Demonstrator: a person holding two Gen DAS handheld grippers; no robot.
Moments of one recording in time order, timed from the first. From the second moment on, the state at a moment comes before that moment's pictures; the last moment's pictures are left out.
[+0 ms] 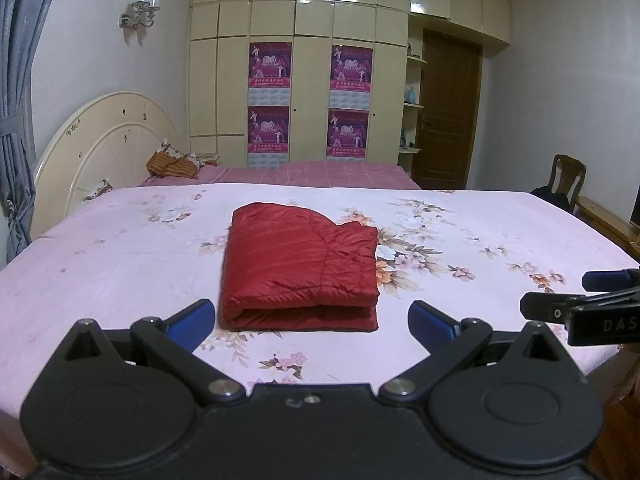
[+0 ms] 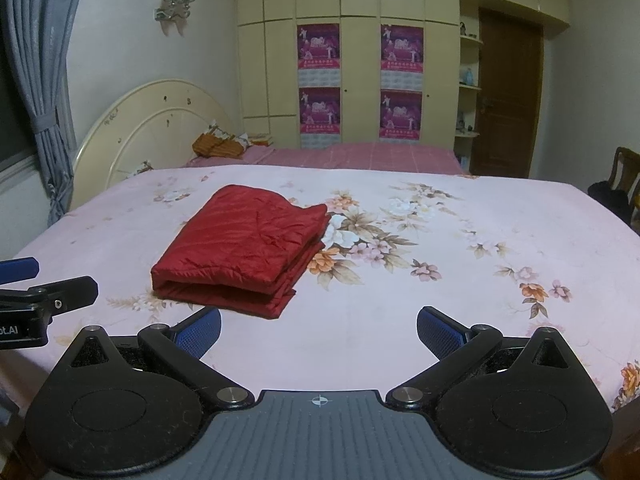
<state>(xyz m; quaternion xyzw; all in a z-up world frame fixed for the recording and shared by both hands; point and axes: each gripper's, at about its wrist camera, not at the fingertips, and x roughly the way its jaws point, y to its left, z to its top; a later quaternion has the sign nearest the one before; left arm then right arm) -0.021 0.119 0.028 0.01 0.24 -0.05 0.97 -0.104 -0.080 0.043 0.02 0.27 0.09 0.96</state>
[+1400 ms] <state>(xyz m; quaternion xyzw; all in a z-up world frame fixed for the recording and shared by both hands) -0.024 0.129 0.027 0.00 0.23 -0.06 0.97 -0.107 -0.072 0.045 0.01 0.27 0.10 0.96</state>
